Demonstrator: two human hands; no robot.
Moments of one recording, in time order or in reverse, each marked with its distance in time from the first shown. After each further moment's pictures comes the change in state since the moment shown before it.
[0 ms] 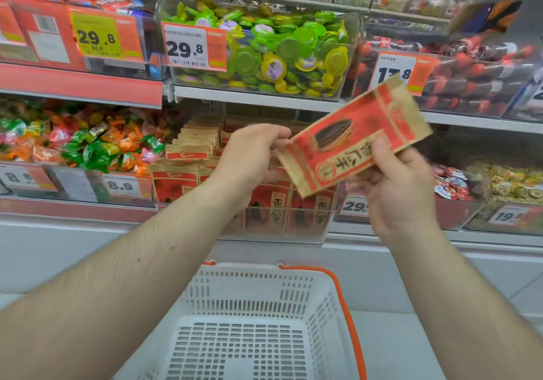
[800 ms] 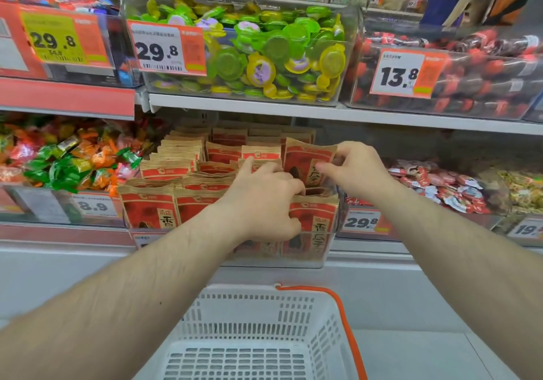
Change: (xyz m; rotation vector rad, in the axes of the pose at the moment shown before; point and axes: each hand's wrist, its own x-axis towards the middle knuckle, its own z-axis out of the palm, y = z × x) left_hand 0.034 -0.033 0.014 1.454 -0.467 0.416; right_hand 0.118 0.049 -0.004 -1.124 -0.389 -0.133
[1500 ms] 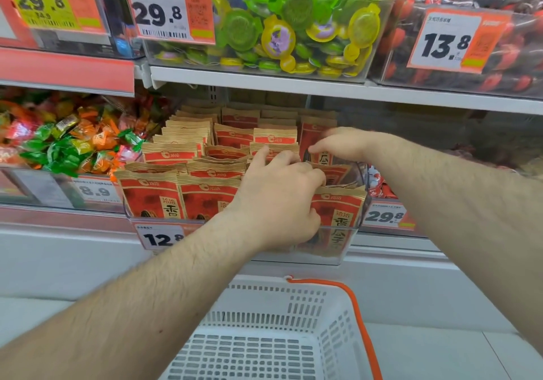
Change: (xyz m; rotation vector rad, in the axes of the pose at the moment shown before) left_hand -0.001 0.004 0.016 0.026 0.143 -0.045; right_hand 0.080 0.009 0.040 -0.266 -0.429 0.216
